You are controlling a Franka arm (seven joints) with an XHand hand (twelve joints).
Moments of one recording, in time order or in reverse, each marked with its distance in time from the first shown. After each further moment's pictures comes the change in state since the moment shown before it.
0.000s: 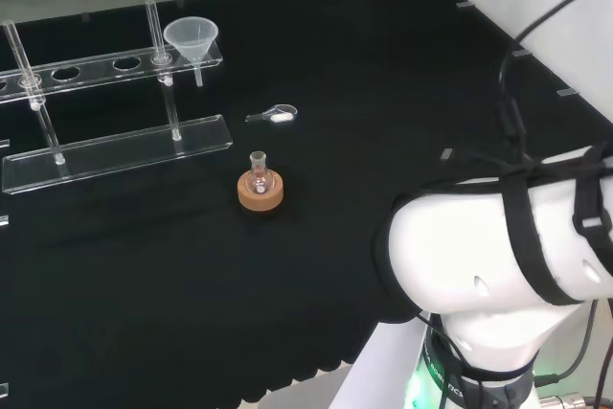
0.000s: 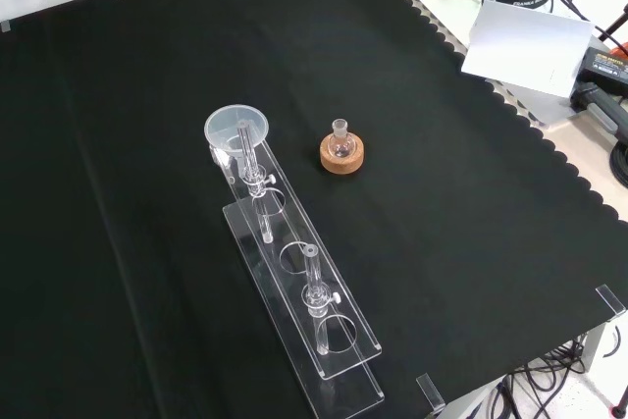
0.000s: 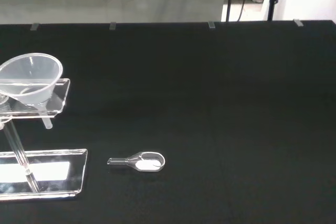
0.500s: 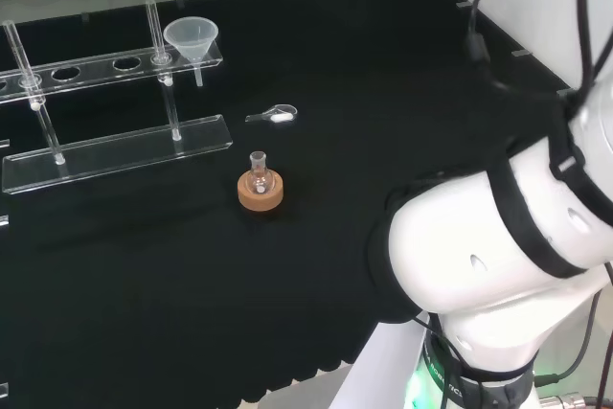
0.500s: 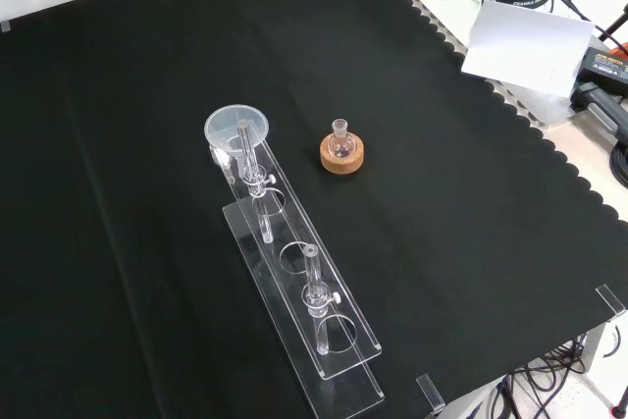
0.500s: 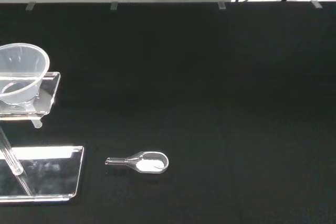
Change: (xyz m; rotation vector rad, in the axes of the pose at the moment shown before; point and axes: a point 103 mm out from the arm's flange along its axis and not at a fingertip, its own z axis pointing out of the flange) arm 0.005 0.070 0.024 0.069 -0.006 -0.028
